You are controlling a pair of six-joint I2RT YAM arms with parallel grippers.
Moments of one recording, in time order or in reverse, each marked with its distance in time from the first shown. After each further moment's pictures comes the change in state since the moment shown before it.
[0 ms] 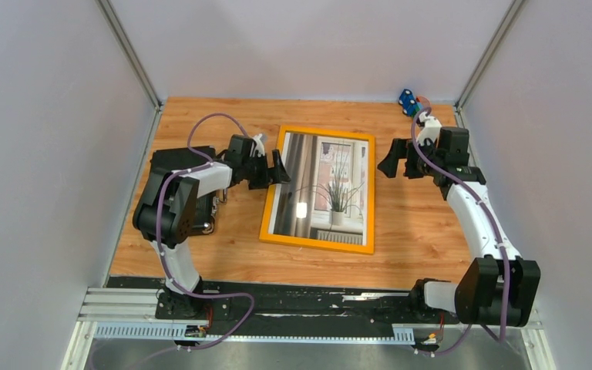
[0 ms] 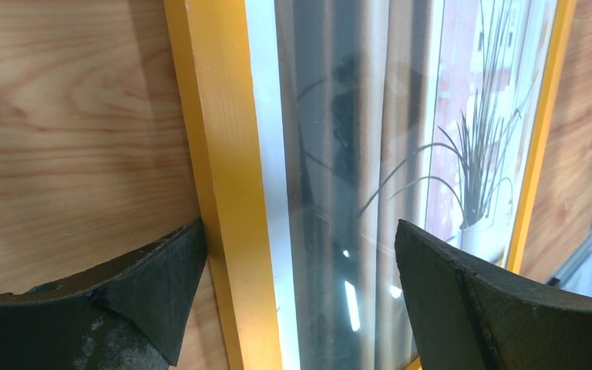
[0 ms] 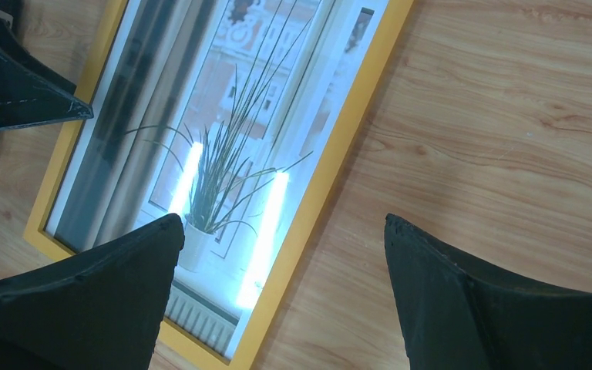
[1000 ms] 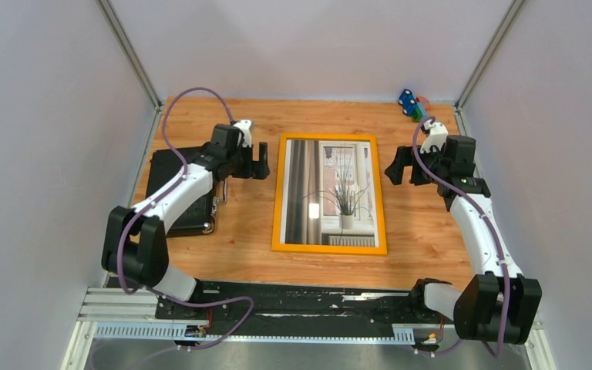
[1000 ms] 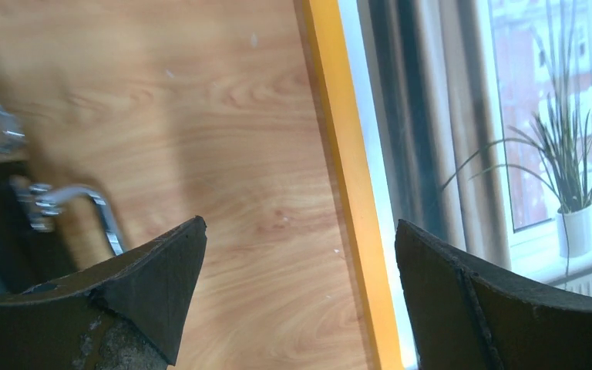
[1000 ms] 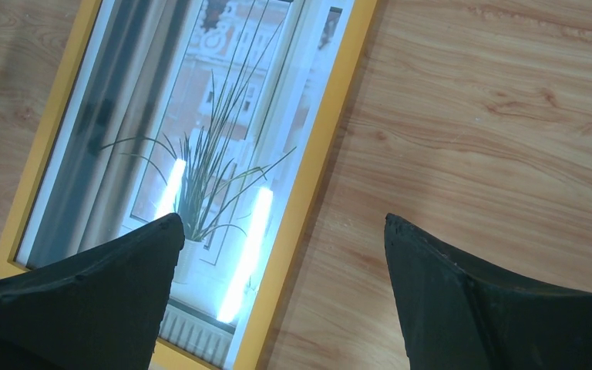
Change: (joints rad) left arm -0.004 -0.305 0.023 -0.299 -0.296 0.253; right arm -0.030 -0.080 -0.064 0.006 0.045 -0.079
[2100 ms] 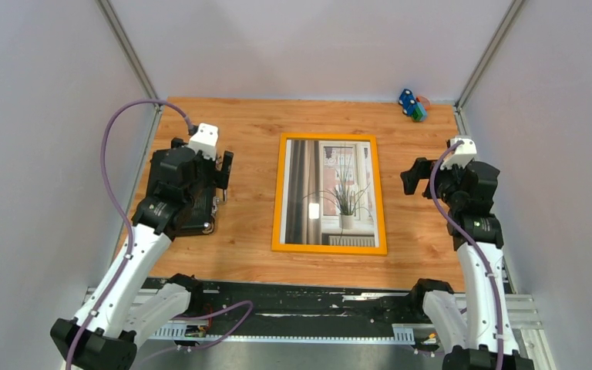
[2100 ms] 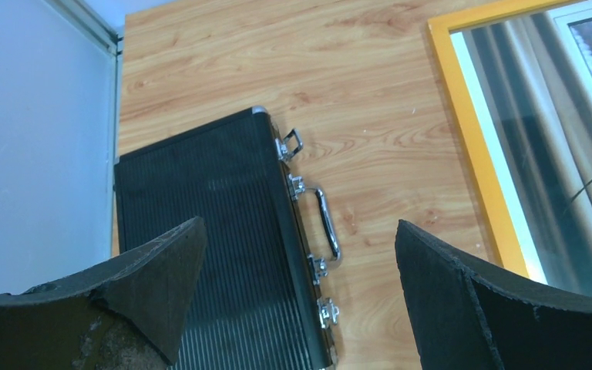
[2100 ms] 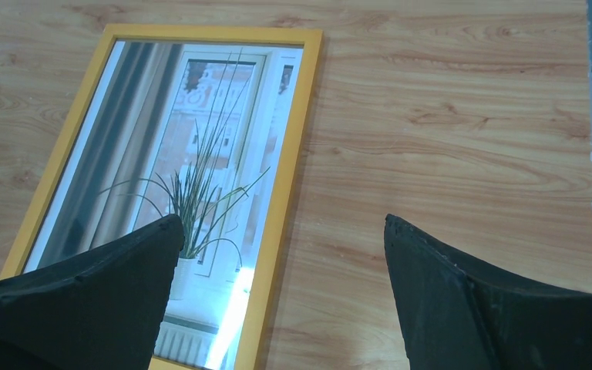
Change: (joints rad) left arm 0.000 -0.623 -0.121 -0.073 -0.360 0.362; right arm -0.065 -0.365 -0.150 0.021 0.093 0.077
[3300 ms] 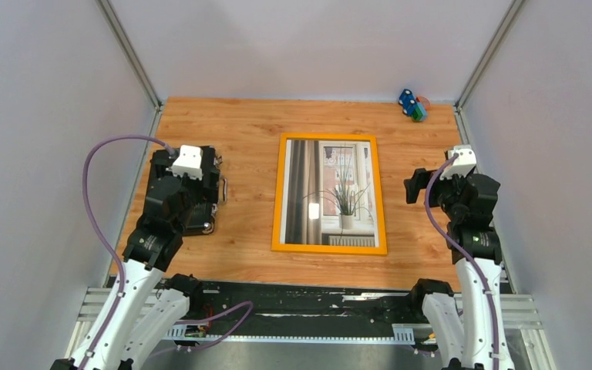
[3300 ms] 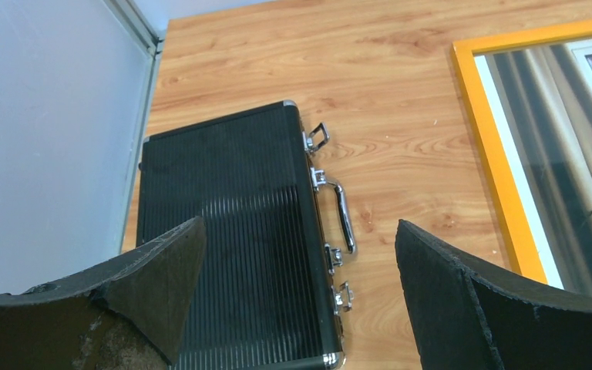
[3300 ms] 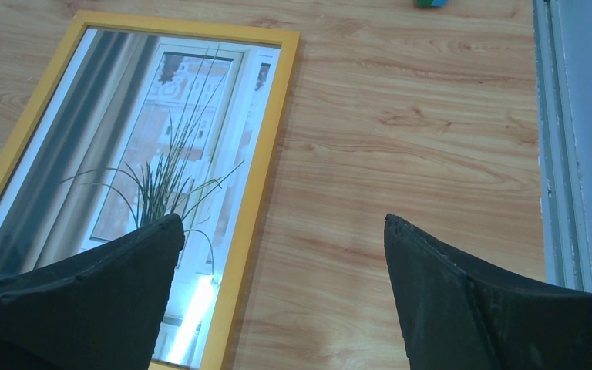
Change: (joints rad) left arm 0.025 -0.286 -0.204 0.059 -0.060 -0.020; right arm 0.000 -0.123 -0.063 -0.006 0.048 -0.082
